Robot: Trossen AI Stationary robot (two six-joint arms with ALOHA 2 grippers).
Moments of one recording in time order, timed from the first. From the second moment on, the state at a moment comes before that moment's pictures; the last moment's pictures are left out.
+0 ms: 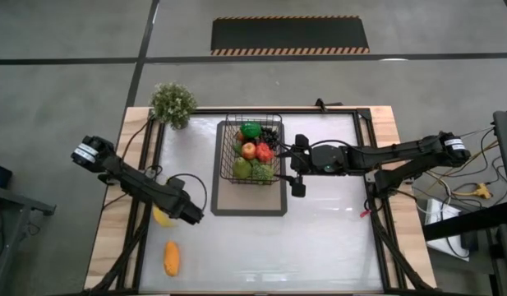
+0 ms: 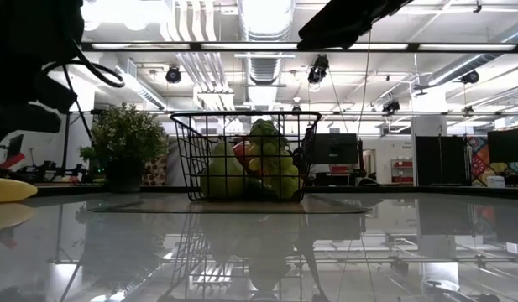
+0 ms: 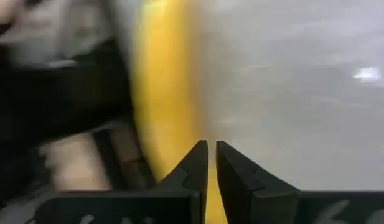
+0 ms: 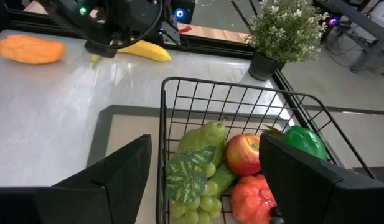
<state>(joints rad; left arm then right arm) -0.47 1.45 0.82 -1.29 -0.01 -1.69 0.07 1.27 0.93 -0.09 0.21 -0.12</state>
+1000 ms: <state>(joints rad) -0.47 1.49 0.72 -1.33 -0.01 -1.75 0.07 1.27 0.92 -0.10 0.21 -0.11</state>
